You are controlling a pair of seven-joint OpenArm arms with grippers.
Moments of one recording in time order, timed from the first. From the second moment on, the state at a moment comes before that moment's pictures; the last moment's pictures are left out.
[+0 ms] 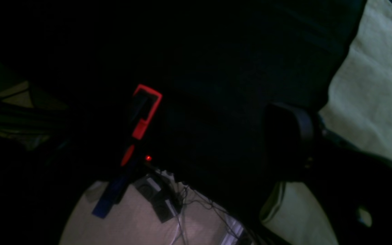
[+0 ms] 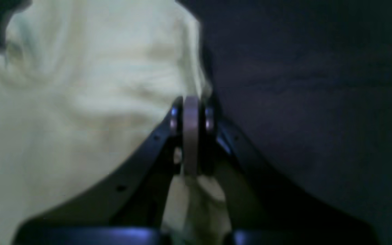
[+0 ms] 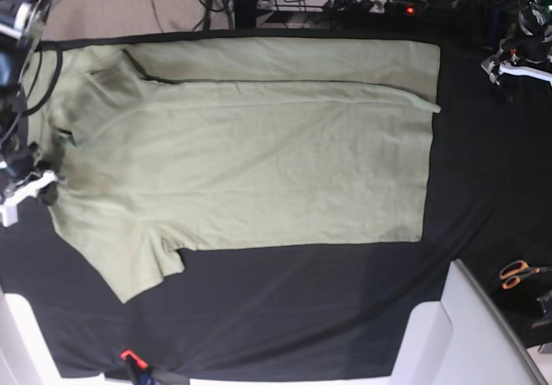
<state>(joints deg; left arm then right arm) 24.5 -8.2 -50.9 92.3 -25.5 -18.1 36.5 9.9 18.6 25.6 49.4 12.6 33.7 -22.4</state>
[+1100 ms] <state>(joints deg) 24.3 -8.4 -50.9 92.1 -25.4 -18.0 36.4 19.9 16.5 32.9 45.5 12.3 33.6 -38.5</state>
